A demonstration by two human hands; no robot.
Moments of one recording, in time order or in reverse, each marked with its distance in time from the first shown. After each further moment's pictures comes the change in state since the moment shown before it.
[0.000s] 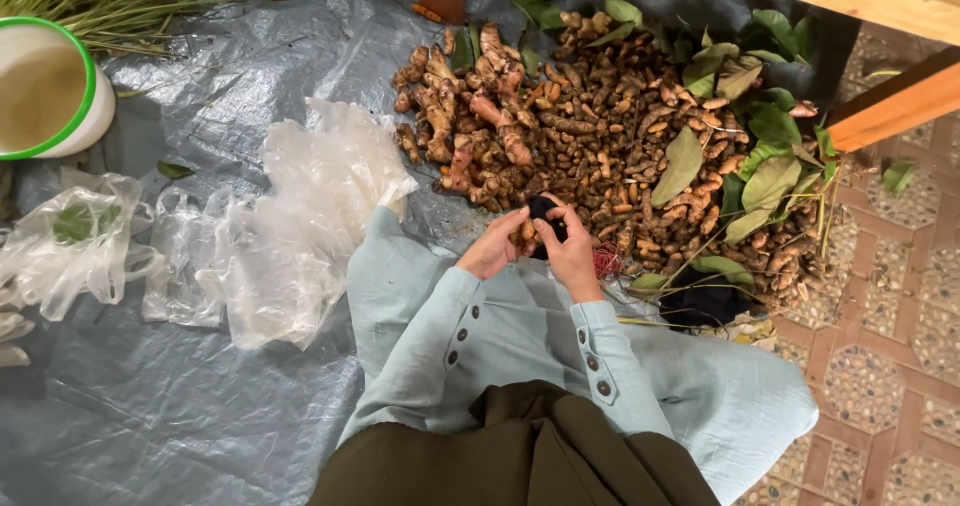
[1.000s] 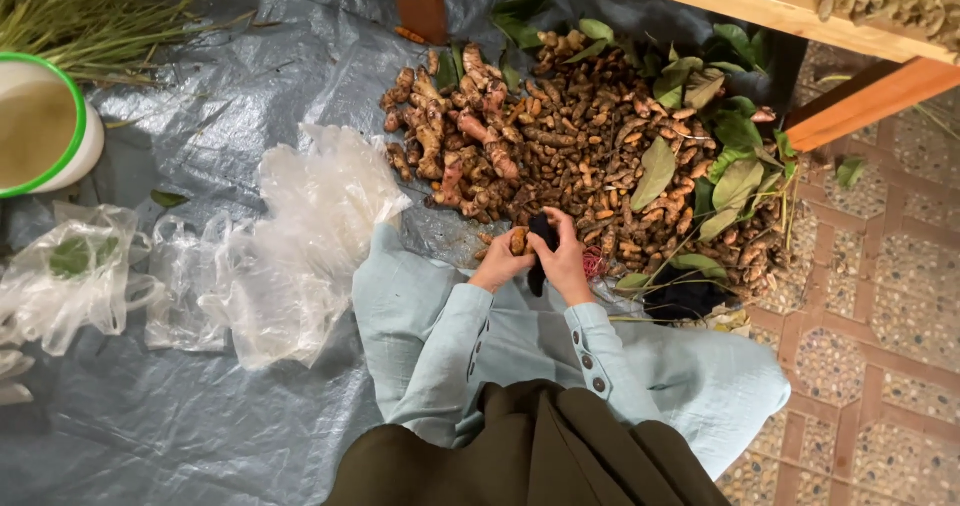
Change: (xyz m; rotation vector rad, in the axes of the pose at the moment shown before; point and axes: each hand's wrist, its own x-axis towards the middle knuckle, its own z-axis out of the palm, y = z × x) left_hand 0.036 -0.057 -0.032 0.389 -0.021 0.286; right_hand 0.007 -0.009 -0.008 -0.029 -0.051 0.206
